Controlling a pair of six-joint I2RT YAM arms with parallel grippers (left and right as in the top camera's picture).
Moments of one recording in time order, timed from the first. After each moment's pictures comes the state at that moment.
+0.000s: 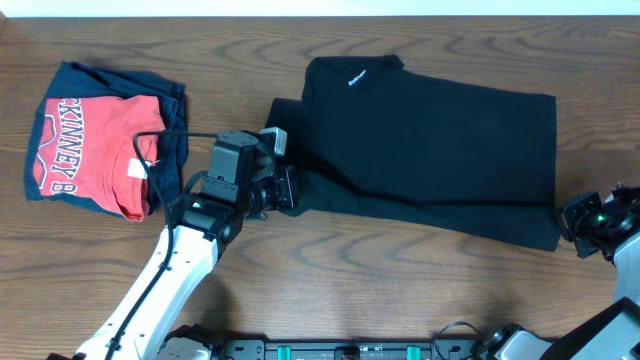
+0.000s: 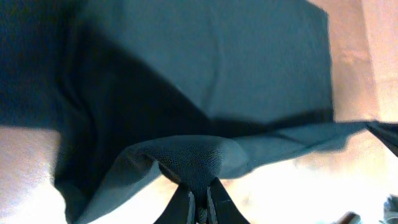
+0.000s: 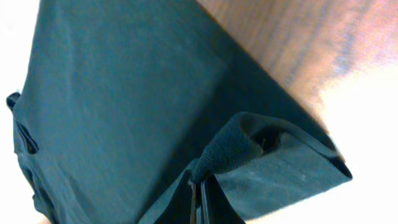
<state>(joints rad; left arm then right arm) -0.32 1.26 0.79 -0.37 0.43 -0.49 -0.73 1.40 0.79 -0.62 -0.47 0.44</state>
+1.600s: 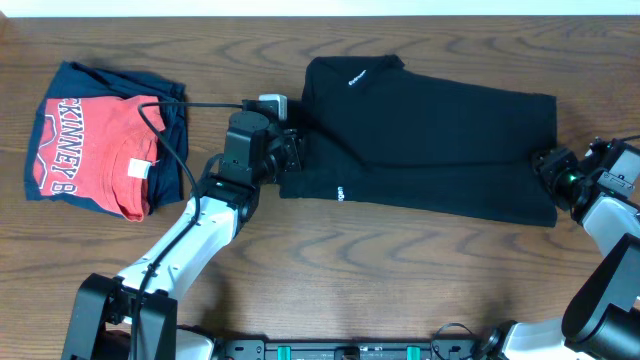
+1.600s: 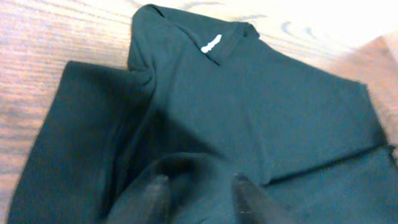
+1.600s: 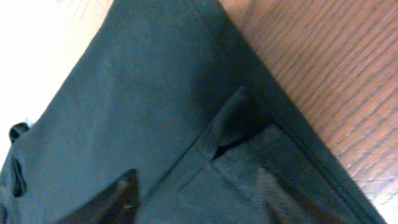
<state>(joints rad) -0.32 1.50 0.79 0.10 0.21 -0.43 -0.53 1.65 0.79 -0.07 -0.38 0.54</state>
